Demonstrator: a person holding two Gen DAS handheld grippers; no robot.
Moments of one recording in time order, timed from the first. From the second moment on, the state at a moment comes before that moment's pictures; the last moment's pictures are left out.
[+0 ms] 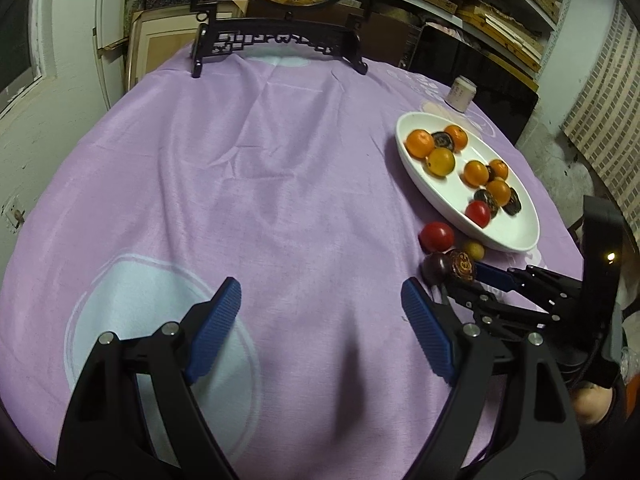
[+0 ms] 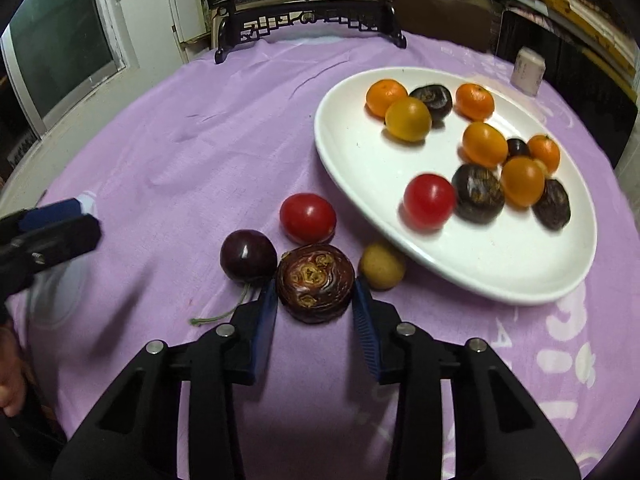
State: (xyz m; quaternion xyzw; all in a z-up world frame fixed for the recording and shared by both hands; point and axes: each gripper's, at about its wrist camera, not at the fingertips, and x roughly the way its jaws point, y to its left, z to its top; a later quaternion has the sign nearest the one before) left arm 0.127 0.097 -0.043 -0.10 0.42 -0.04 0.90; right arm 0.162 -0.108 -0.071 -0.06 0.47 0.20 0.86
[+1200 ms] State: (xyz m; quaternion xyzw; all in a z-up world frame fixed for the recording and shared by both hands) left arm 0.151 -0.010 -0.054 -0.01 0.46 -0.07 0.88; right arm 0.110 -0.230 -0.056 0.04 0.44 0.15 0.88
